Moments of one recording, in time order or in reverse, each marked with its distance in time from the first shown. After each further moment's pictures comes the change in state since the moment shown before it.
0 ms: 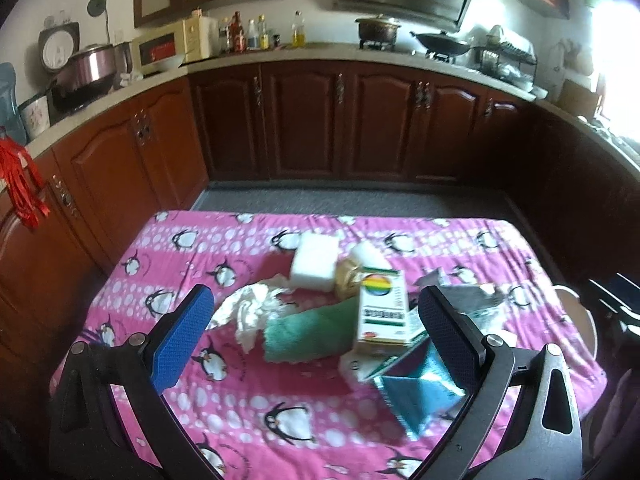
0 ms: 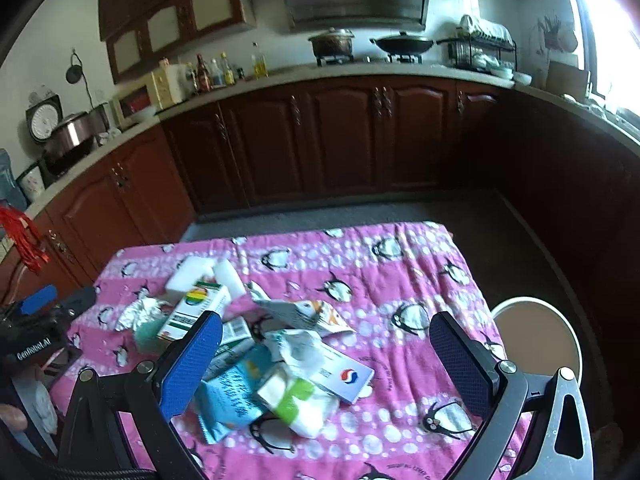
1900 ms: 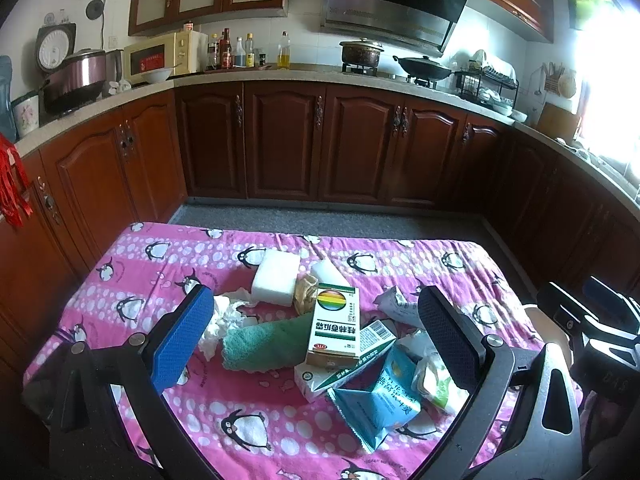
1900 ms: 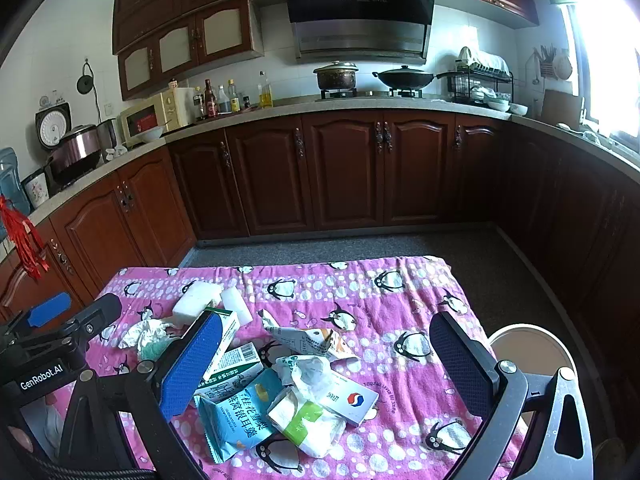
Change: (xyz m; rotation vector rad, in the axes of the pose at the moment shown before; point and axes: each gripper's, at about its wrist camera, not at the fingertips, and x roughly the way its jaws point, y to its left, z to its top) left arm -0.017 -0.013 -0.005 -0.026 -0.072 -0.095; right arm 0.025 -0.007 -0.006 -0.037 -0.110 -0.004
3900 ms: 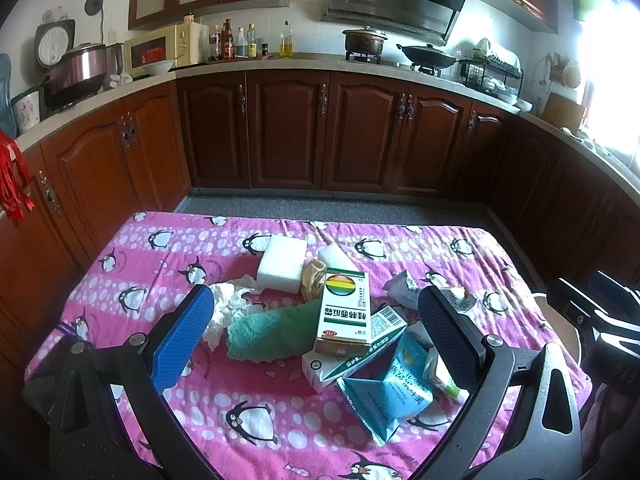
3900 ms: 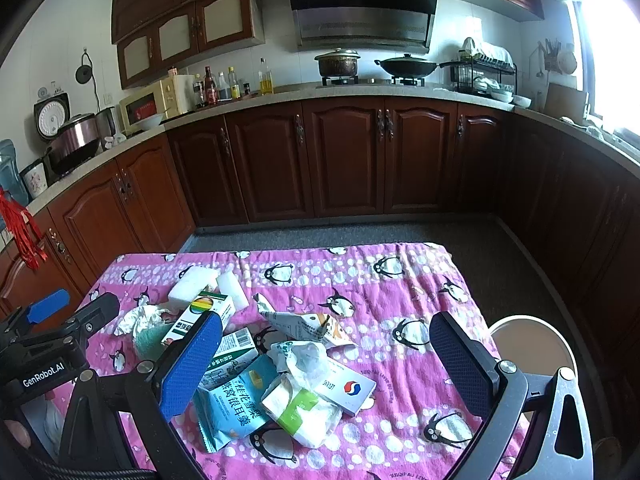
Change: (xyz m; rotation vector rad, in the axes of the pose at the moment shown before) left arm 0.011 0.003 -0.011 -0.001 0.042 0.013; right arm 0.018 -0.002 -0.014 -0.007 0.041 -0.004
